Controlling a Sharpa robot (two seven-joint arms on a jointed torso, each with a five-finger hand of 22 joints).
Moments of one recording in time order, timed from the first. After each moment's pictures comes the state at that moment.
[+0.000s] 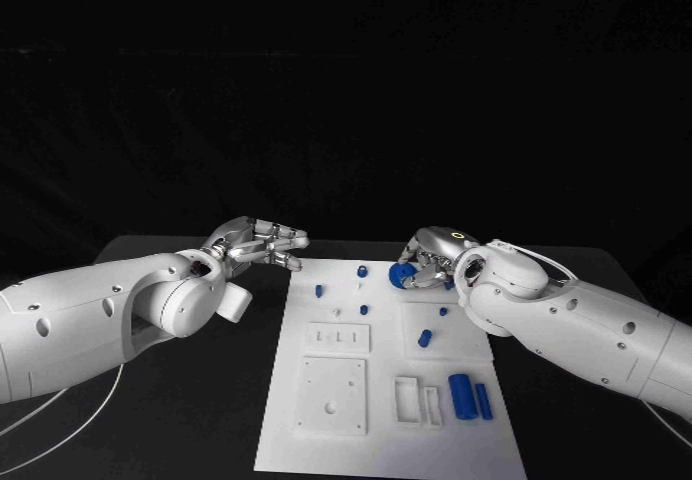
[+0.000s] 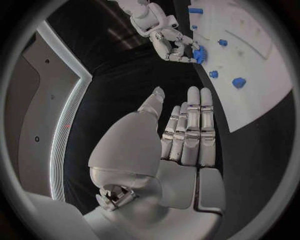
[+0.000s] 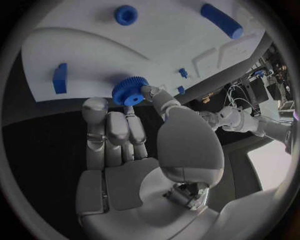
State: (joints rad) left arm 1.42 -0.85 -0.19 1.44 -0.16 -0.23 0.25; left_hand 1.38 -0.03 0.04 -0.01 0.07 0.99 0.16 0.06 0.07 1.06 0.13 0.06 0.06 1.33 0.06 0.20 0.17 0.08 1.07 0.04 0.41 0.22; right arm 1.12 -0.67 0.23 1.35 -1.71 -0.19 -0.30; right_hand 1.21 -0.20 0.38 -0.11 0.58 1.14 0.08 0.06 0.10 1.38 -0.02 1.18 1.31 1.45 -0.09 1.13 1.10 0.08 1.47 -0.11 0.70 1.31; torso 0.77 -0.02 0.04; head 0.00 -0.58
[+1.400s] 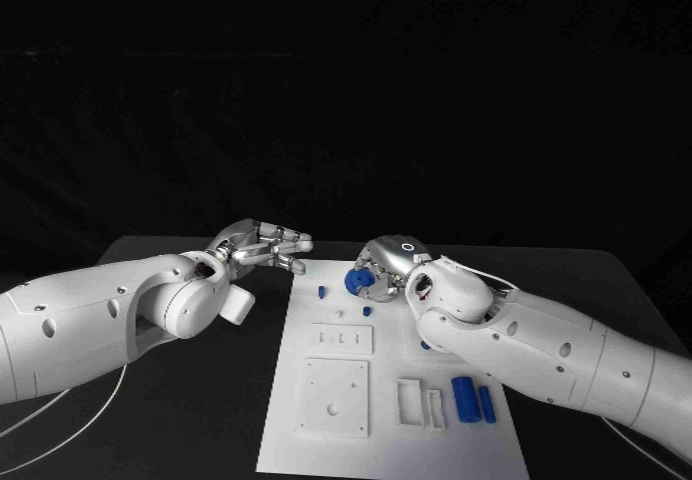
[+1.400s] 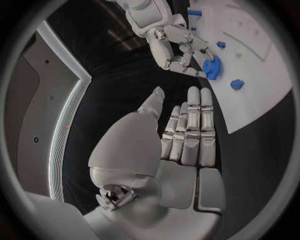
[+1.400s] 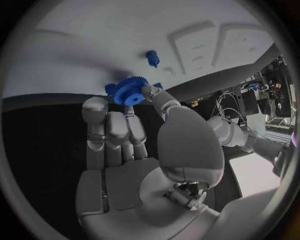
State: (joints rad) left arm 1.42 -0.85 -0.19 1.44 -0.17 -0.22 0.24; left_hand 1.38 -0.03 0.04 -0.01 0.07 0.99 0.16 0.06 0.07 1.06 0.13 0.06 0.06 1.33 0.06 0.20 0.17 0.08 1.07 0.04 0.41 0.22; right arm 1.11 -0.51 0.17 1.34 -1.88 -0.27 -0.34; right_hand 1.21 -0.20 0.40 -0.10 0.53 1.14 0.08 0.06 0.10 1.38 -0.02 1.18 1.31 1.45 -0.09 1.12 1.09 0.08 1.47 -0.11 0.71 1.31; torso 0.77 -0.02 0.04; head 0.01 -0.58
